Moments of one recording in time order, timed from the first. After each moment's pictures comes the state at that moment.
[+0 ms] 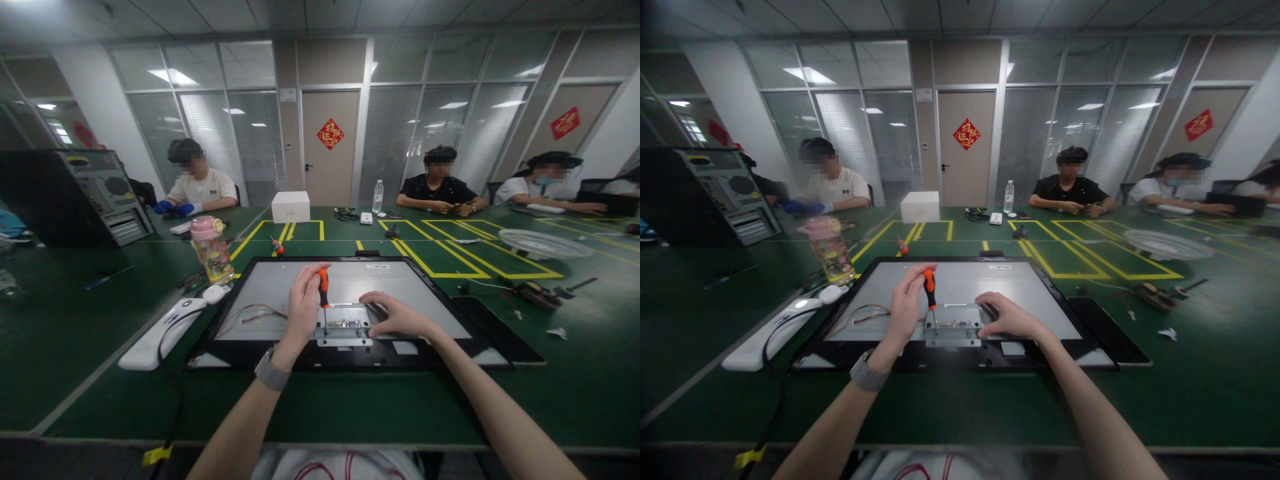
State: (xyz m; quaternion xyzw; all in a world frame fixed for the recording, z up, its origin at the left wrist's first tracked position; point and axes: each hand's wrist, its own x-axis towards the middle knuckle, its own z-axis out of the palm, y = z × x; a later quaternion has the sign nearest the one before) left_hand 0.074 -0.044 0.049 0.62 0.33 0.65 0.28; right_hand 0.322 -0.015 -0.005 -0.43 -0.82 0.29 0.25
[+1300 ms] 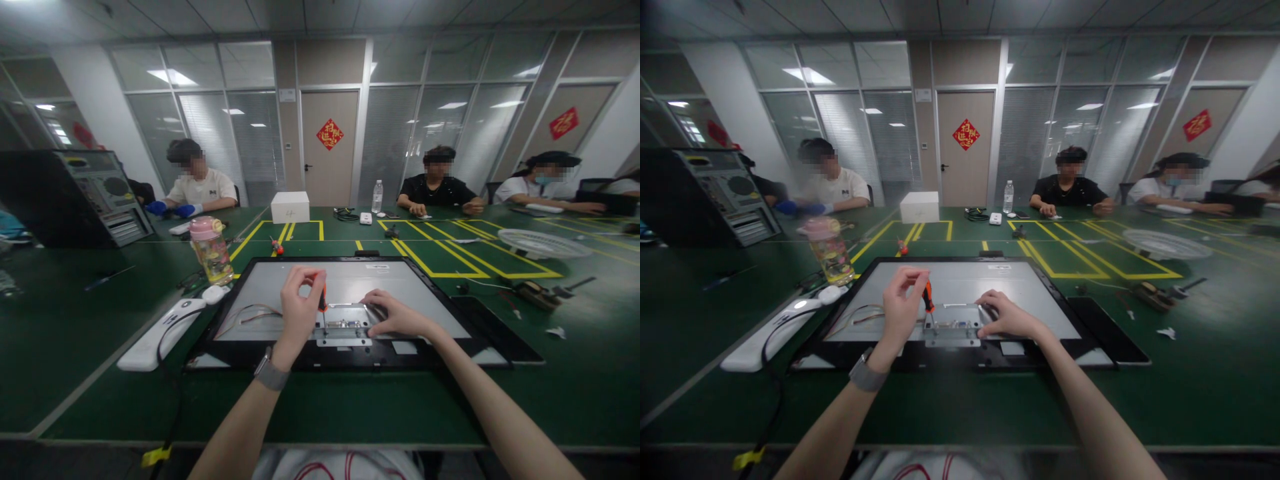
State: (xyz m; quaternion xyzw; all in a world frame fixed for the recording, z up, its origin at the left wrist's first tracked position) left_hand 0.073 -0.047 0.052 0.62 0.36 0.68 0.16; right_hand 0.324 -0.016 -0.003 -0.44 -0.83 0.28 0.21
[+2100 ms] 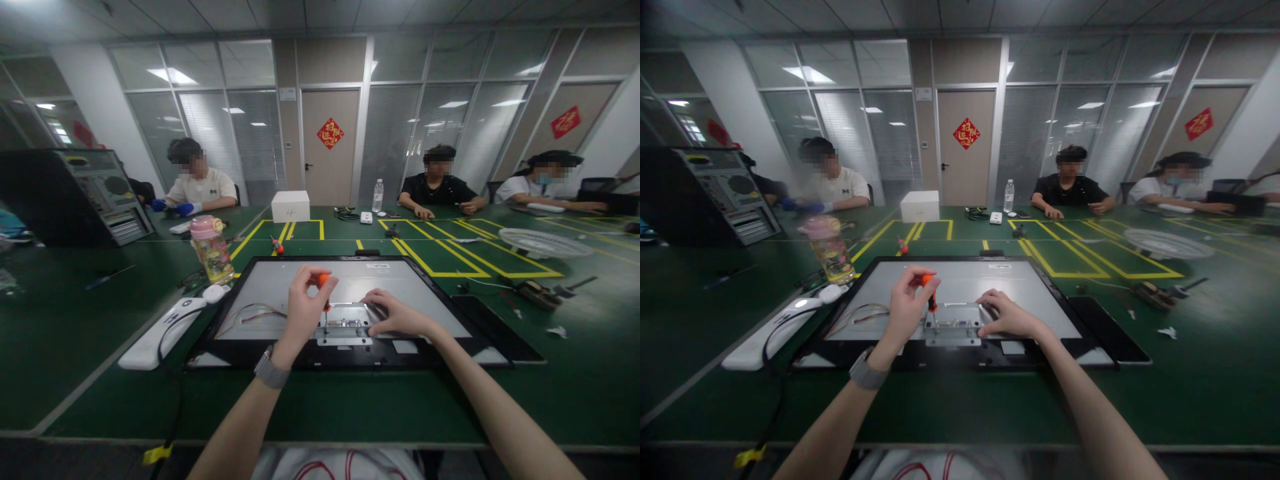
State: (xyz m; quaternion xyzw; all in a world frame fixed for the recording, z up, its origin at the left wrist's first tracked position) left_hand 0.076 -0.046 0.051 0.64 0.33 0.65 0.23; right_hand 0.323 -0.016 -0.003 -0.44 -0.83 0.28 0.21
